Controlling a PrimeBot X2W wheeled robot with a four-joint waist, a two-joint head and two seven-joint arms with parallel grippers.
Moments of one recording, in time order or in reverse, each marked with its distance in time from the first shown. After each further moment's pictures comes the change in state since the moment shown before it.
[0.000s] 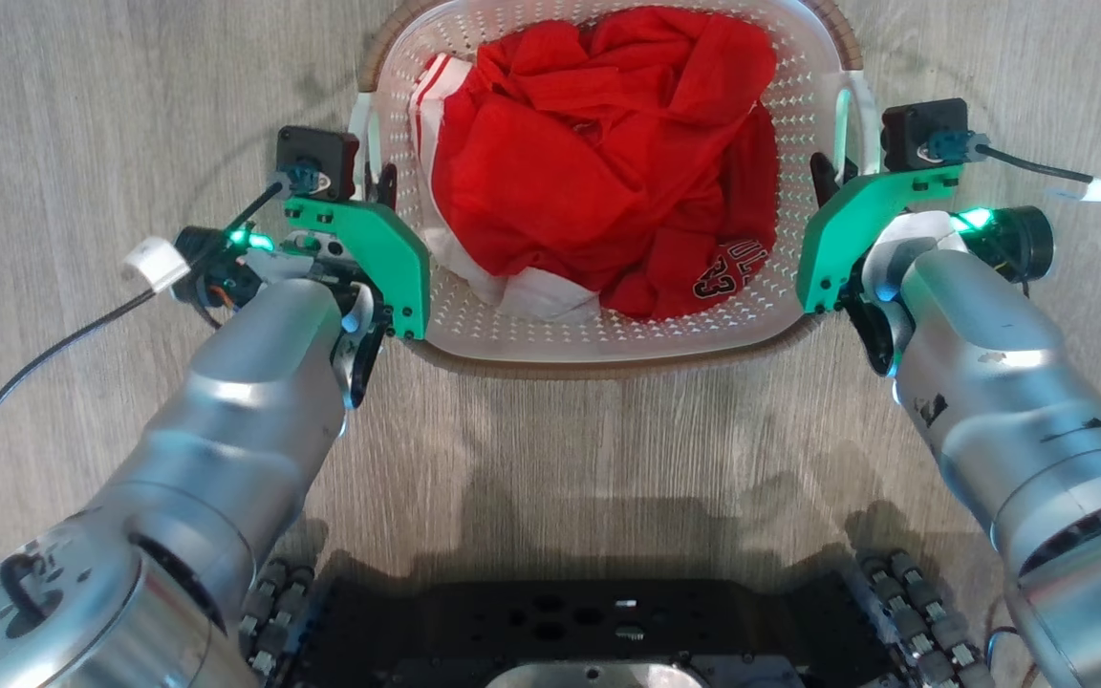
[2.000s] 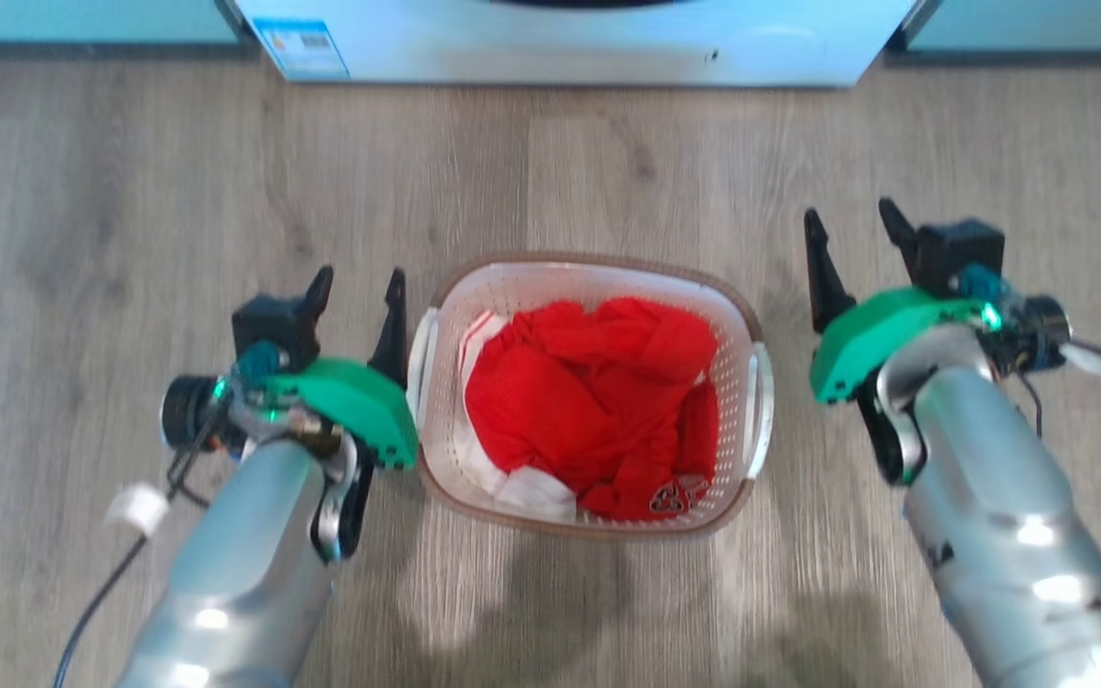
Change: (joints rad) left arm 0.505 0.072 0.638 -0.576 0.541 0.052 0.000; right arm 0.407 -0.004 -0.386 -0.542 -0.374 0.000 -0.053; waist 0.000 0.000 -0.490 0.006
